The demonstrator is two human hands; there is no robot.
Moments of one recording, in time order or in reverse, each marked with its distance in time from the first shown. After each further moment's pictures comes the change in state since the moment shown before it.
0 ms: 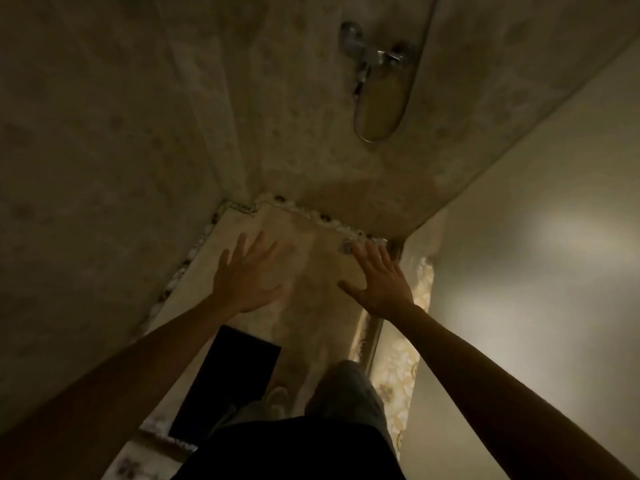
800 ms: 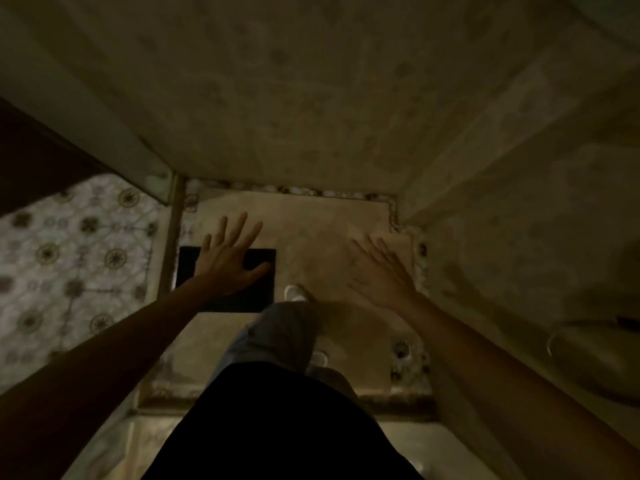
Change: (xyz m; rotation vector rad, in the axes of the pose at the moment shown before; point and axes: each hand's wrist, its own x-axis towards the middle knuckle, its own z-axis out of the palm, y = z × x) left_hand -0.046 -0.017 0.087 -0.476 0.165 -1.168; right_hand 0.307 -0.132 0.028 -0.488 -0.593 -1.087
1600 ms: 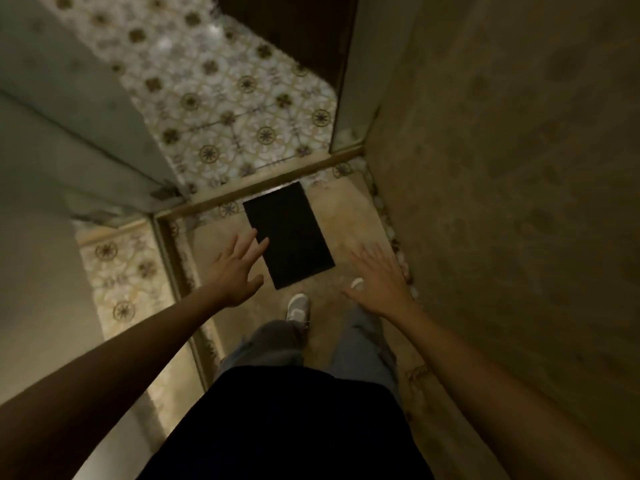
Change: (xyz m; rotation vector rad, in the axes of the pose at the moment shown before) left_hand -0.091 0.005 0.070 -0.611 0.153 -0.941; right_hand 0.227 -0.181 -0.059 -0.590 -0.437 -0.933
